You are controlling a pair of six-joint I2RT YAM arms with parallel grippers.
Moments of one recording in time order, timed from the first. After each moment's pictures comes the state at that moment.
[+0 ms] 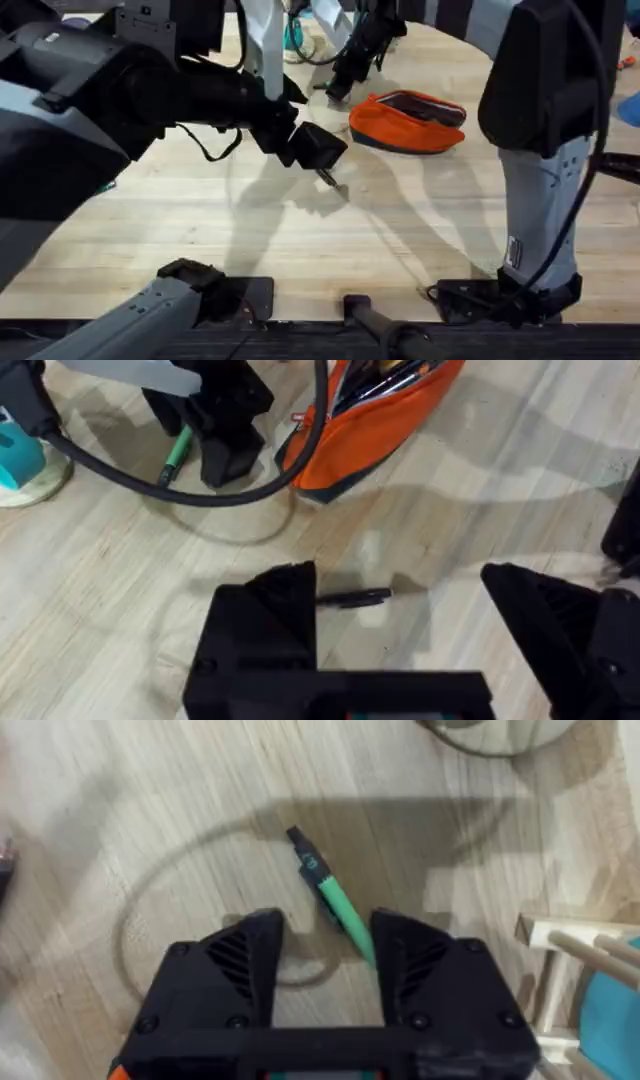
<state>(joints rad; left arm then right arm) -0.30 1.11 0.97 -0.77 0.56 0.43 0.41 2.38 2.04 -0.91 -0.28 -0.76</state>
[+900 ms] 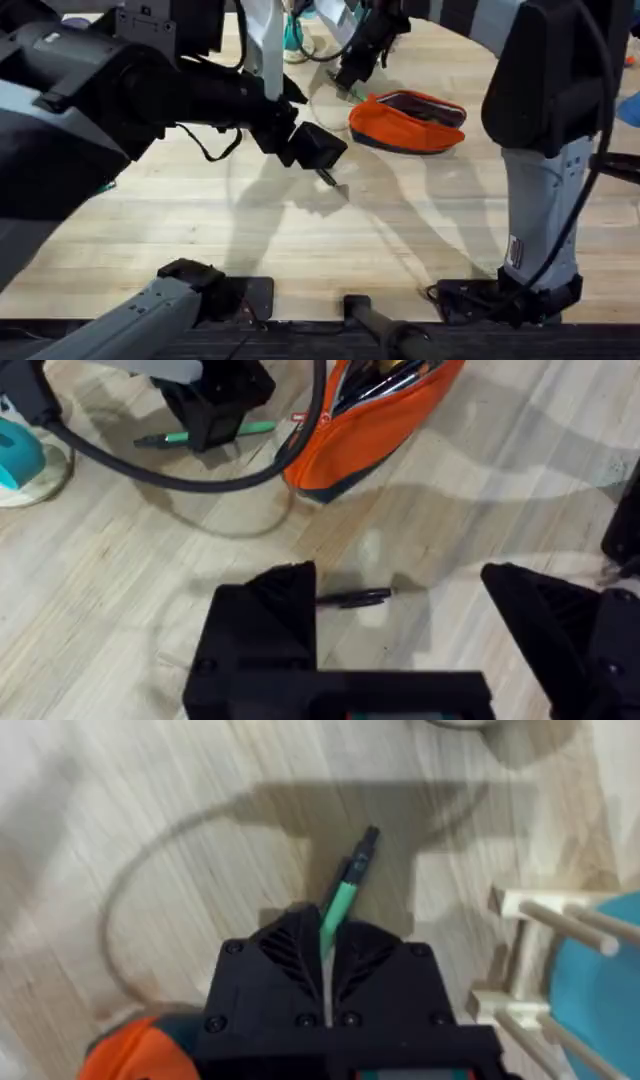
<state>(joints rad) -0.30 1.11 0.97 -0.77 0.56 0.43 0.40 2.38 2.05 -0.92 -0.22 -0.77</state>
